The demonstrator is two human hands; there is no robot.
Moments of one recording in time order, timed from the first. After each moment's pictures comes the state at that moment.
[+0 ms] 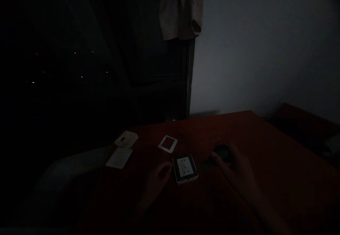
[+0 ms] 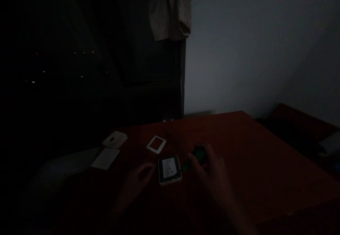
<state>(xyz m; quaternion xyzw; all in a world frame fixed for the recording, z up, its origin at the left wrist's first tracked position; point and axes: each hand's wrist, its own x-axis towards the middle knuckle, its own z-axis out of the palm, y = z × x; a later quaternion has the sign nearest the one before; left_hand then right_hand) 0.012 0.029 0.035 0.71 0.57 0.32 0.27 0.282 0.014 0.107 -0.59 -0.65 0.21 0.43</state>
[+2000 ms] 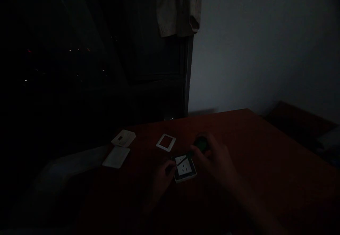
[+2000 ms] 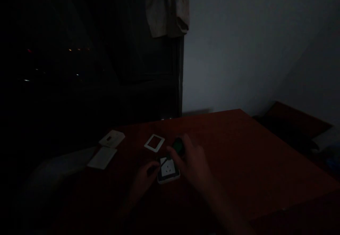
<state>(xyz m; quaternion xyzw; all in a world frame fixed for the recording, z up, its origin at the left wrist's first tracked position) 0.038 0.039 0.010 0.68 0.56 0.33 0.32 0.244 0.035 0.127 -0.53 -0.72 0.19 0.41</state>
